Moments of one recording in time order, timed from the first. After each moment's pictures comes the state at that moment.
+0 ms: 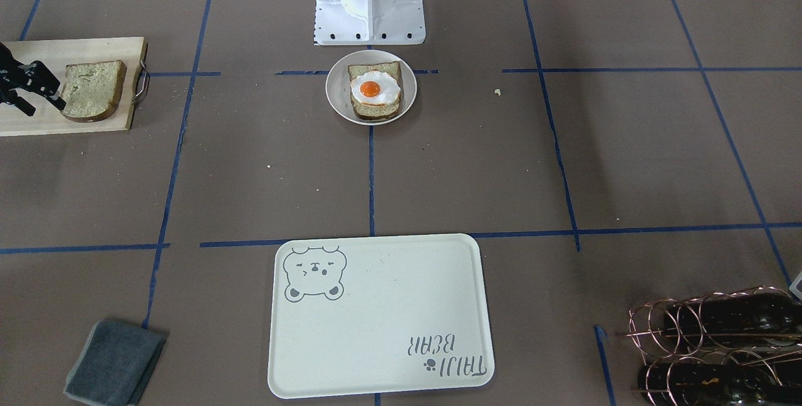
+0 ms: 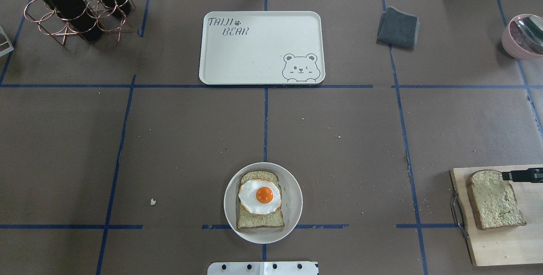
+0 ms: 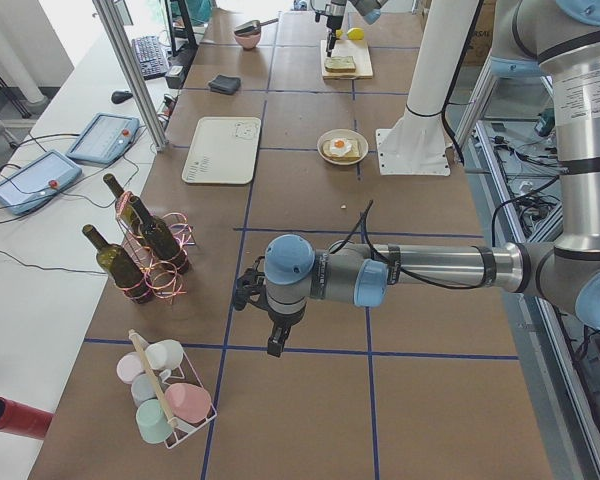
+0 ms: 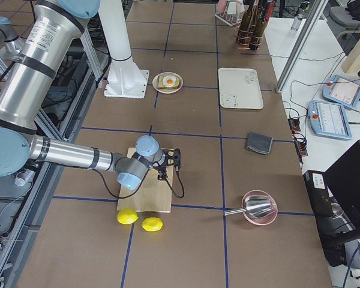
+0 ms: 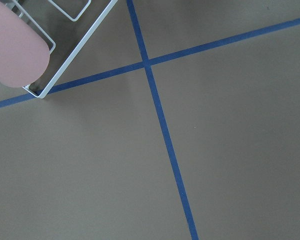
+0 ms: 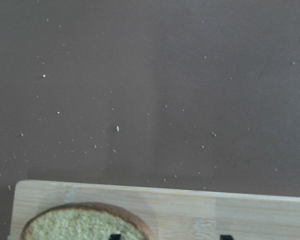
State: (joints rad) left arm -1.56 -1.37 -1.76 -1.71 -2.36 0.18; right arm 0.83 -2.01 1.67 -0.34 2.09 1.01
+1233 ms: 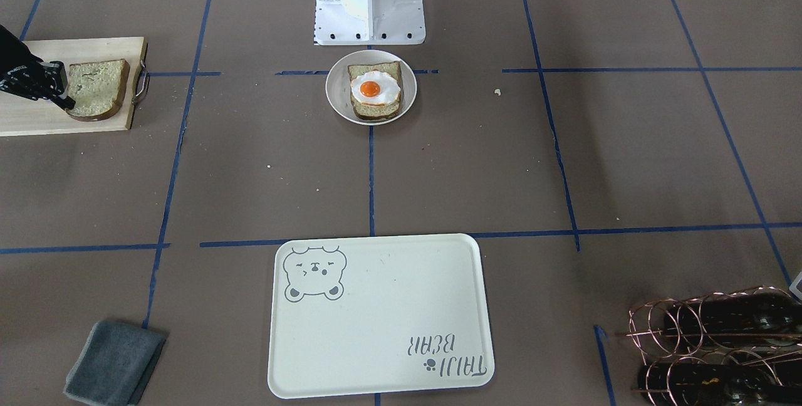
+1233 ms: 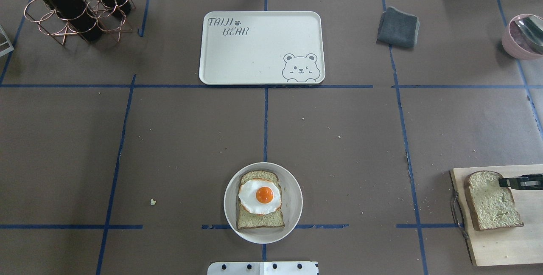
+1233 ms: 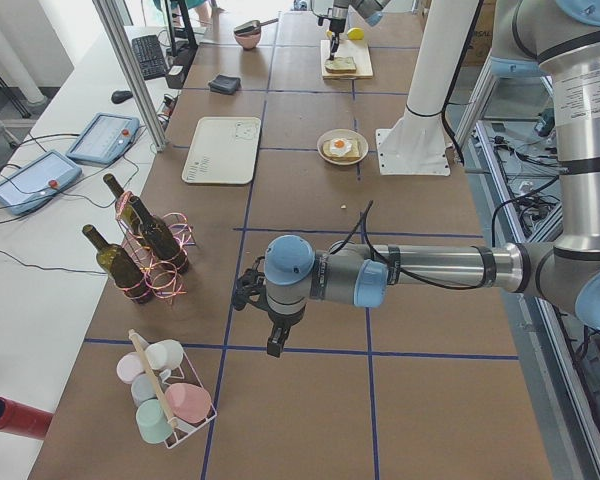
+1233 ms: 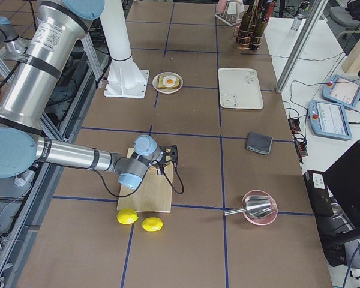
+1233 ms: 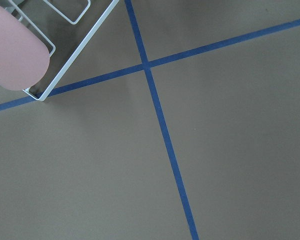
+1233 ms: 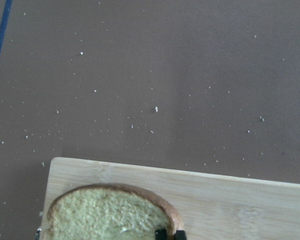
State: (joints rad) left arm -1.56 -1.37 -1.76 -1.71 -2.36 0.18; right arm 0.78 -2.02 1.66 -0.27 2.09 1.02
